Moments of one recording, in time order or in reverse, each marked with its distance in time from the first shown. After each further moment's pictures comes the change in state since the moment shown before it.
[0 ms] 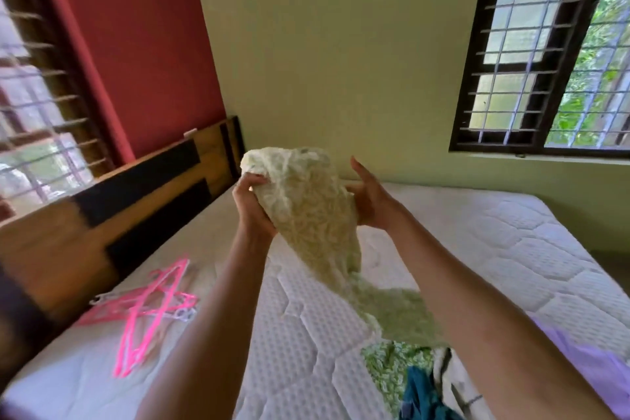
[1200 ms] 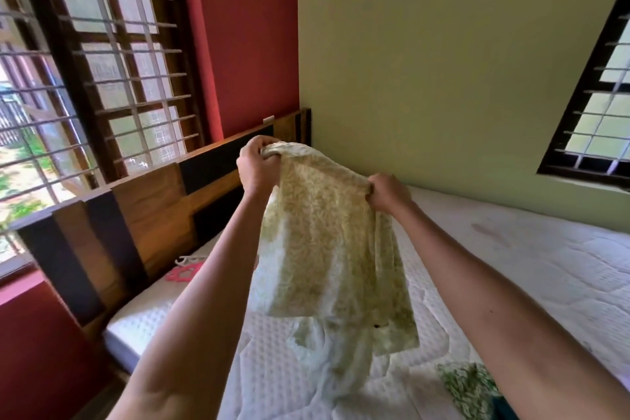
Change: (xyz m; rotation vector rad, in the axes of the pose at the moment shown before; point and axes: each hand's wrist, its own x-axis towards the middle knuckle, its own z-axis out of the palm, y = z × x) left_hand 0.018 0.176 -0.156 1.144 0.631 0.603; right_hand 0.096 0.015 0.188 -1.437 0.425 -0.298
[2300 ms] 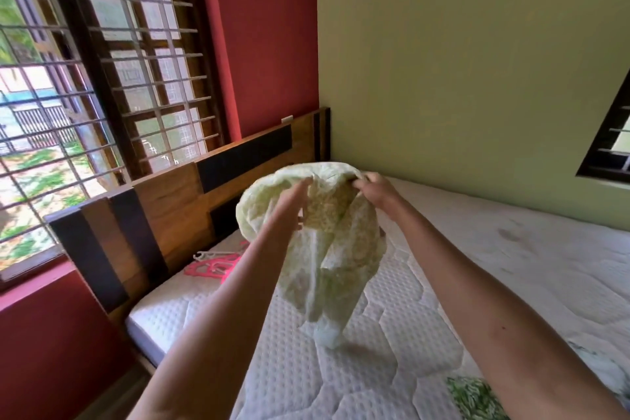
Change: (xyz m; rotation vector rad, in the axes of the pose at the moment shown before) left_hand -0.050 -0.003 0.047 0.020 -0.417 -0.723; right_hand 0.008 -0.004 -0.005 0.849 -0.165 0.053
